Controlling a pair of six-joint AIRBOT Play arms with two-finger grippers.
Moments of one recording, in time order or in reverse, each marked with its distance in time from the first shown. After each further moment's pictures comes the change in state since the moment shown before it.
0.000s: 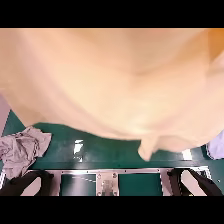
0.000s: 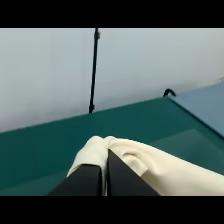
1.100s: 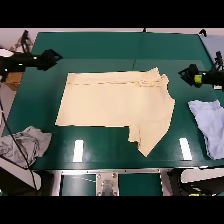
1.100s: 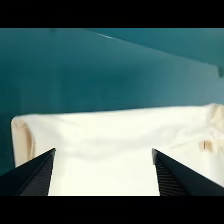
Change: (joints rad) left arm 0.193 -0.885 -0.203 -0.326 0.098 0.256; right arm -0.015 -0.690 -0.590 0.052 -0.052 -0.087
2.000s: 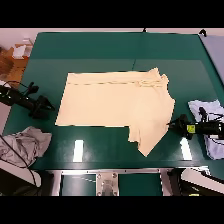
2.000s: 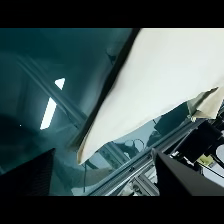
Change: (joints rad) left arm 0.172 0.003 -0.428 0.353 -0.570 -0.122; right arm -0.209 0.348 -0.800 -0.137 0.168 0.002
